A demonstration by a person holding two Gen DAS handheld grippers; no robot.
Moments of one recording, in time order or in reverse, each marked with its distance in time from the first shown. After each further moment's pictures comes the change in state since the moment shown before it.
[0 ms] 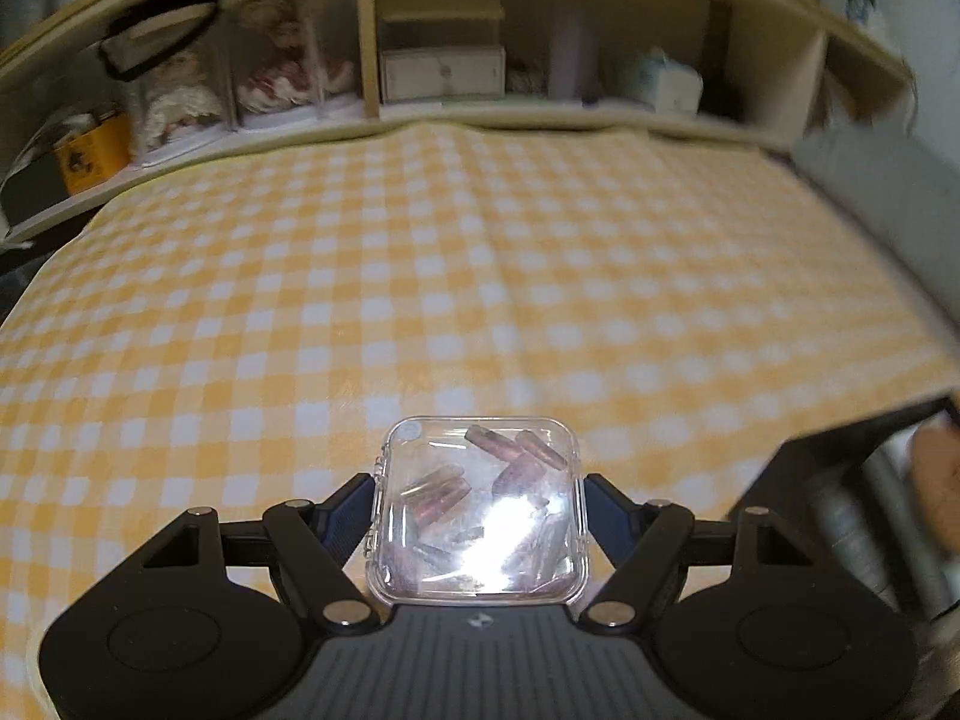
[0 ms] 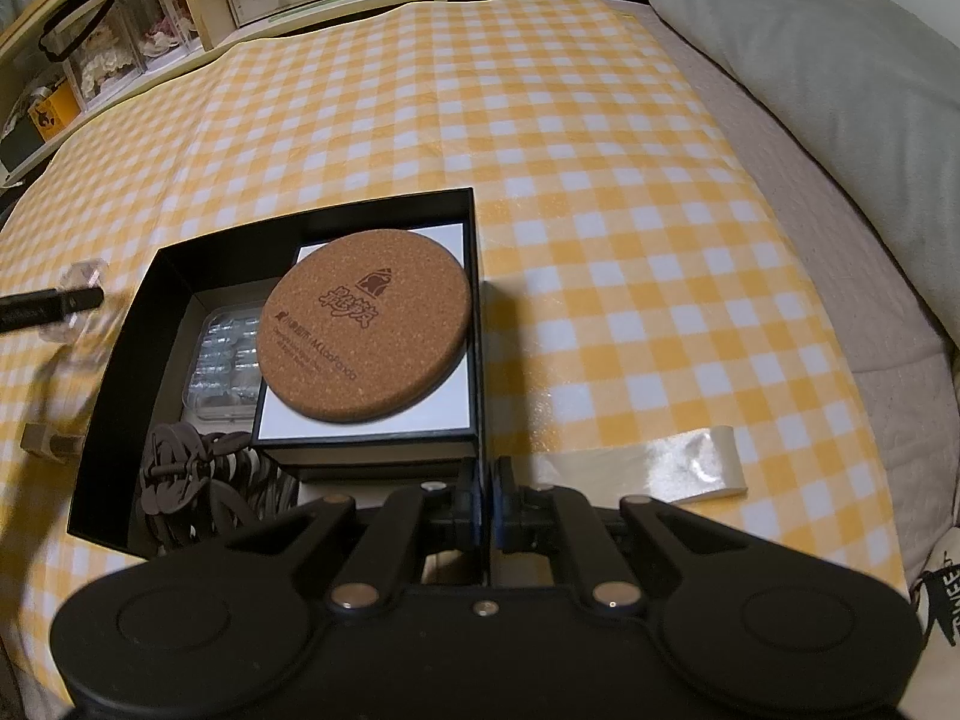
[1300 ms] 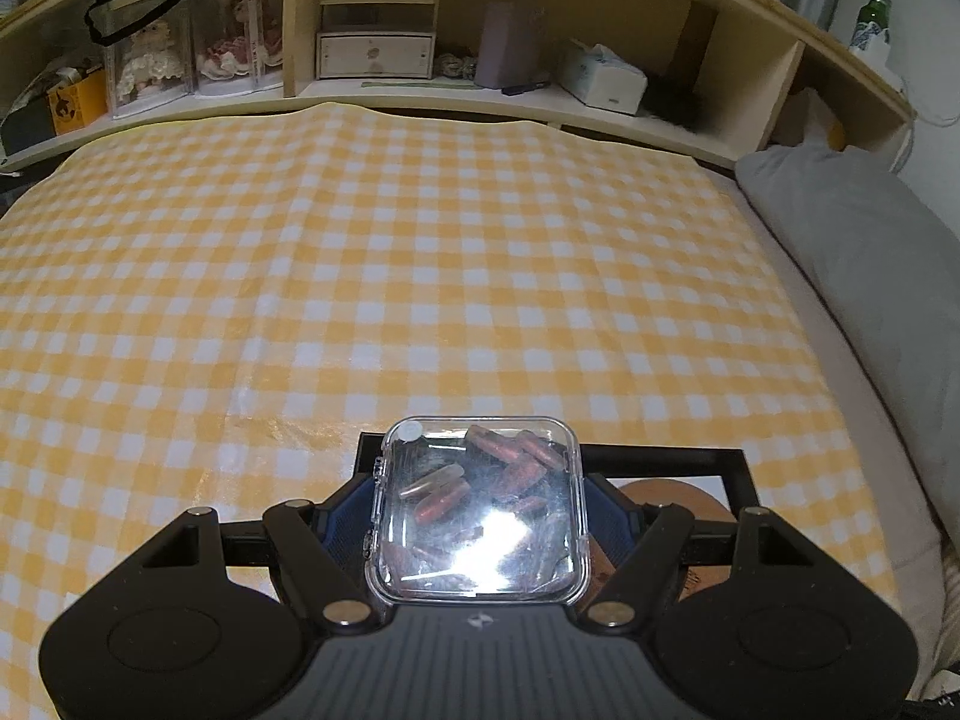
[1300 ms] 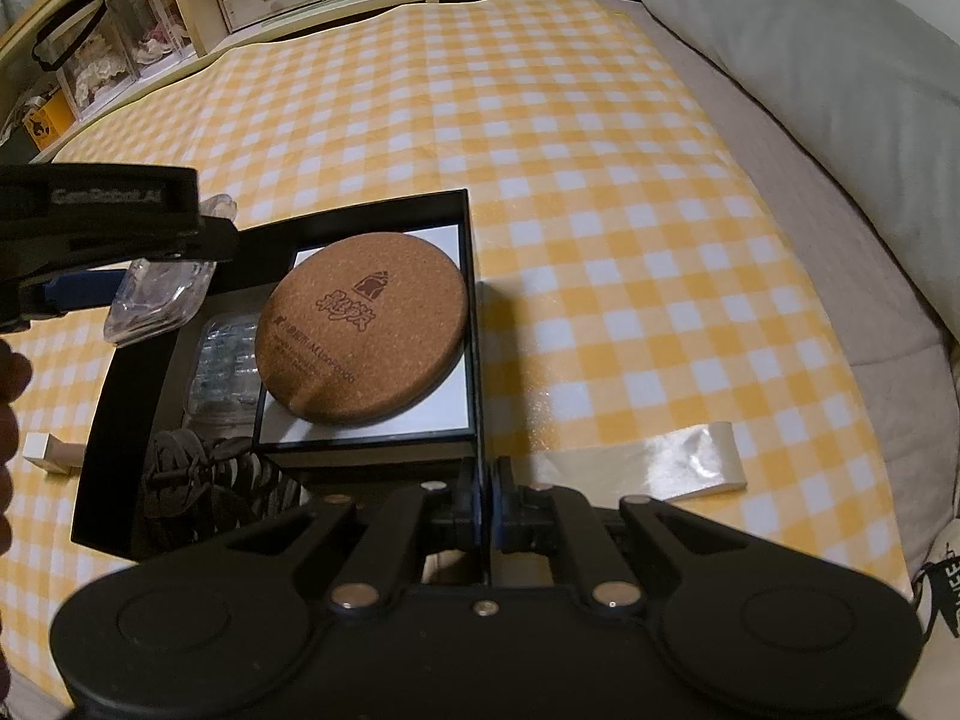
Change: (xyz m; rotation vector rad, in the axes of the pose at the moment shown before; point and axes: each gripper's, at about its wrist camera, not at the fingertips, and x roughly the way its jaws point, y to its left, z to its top) left arm -0.023 -0.169 0.014 -0.154 0.080 -0.006; right arm 0.001 0.002 -0.002 0.017 -0.002 -0.005
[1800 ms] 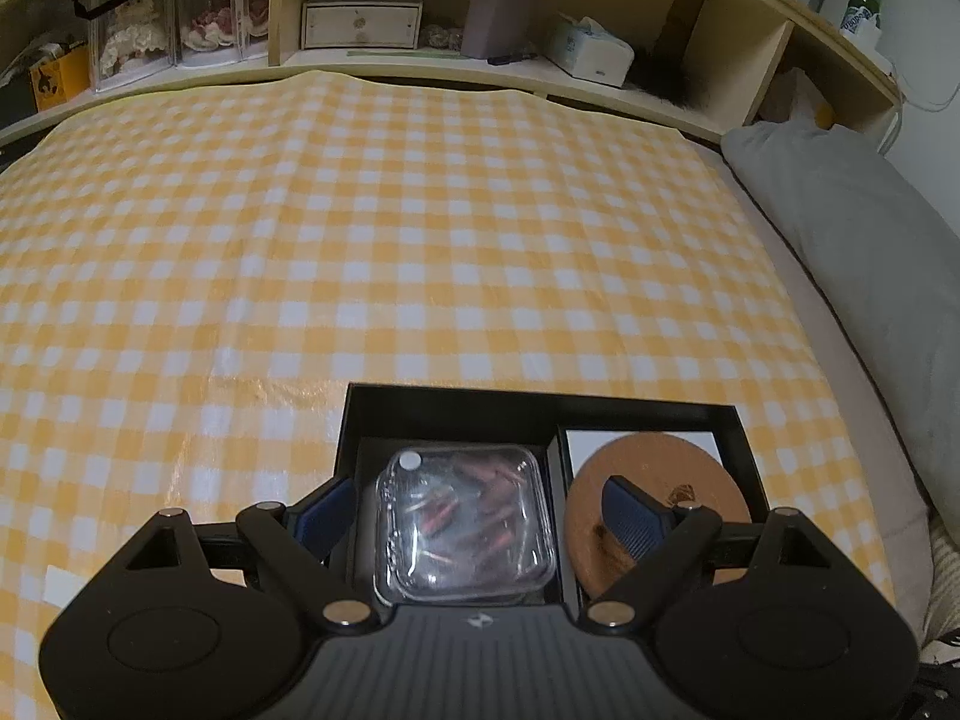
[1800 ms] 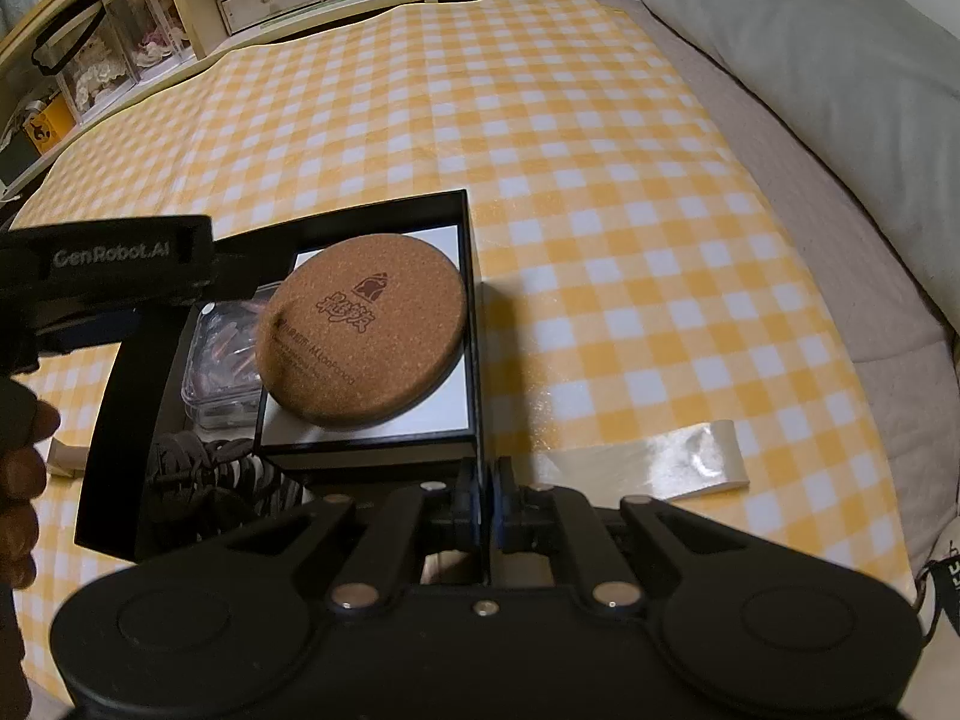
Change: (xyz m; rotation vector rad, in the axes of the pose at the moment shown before) left arm 0.000 0.006 -0.014 0.005 0.054 -0.054; right arm -0.001 -0.003 0.001 0.008 -0.001 0.005
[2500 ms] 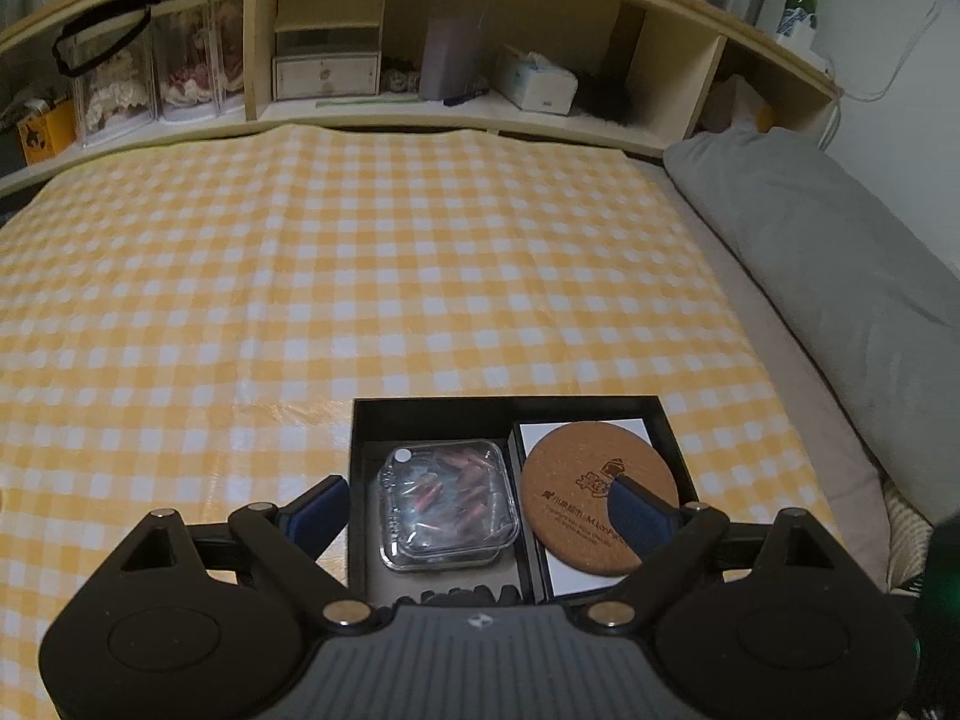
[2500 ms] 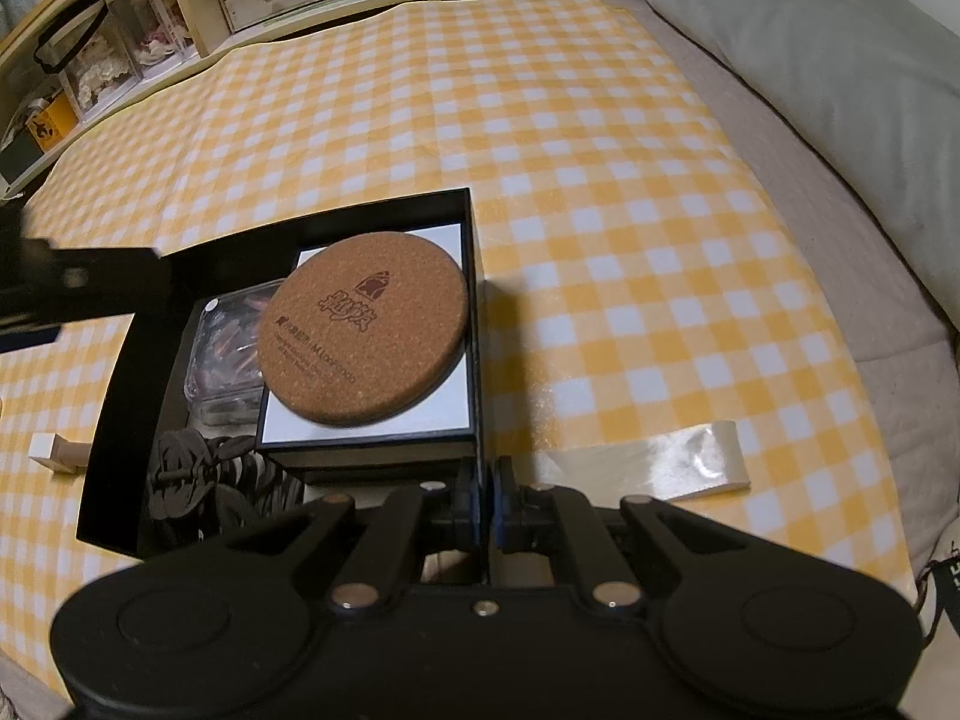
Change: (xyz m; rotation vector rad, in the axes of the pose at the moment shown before) left arm -0.072 -0.006 -0.006 0.084 -0.049 -0.040; right arm 0.000 0.002 -0.002 0.000 0.005 0.004
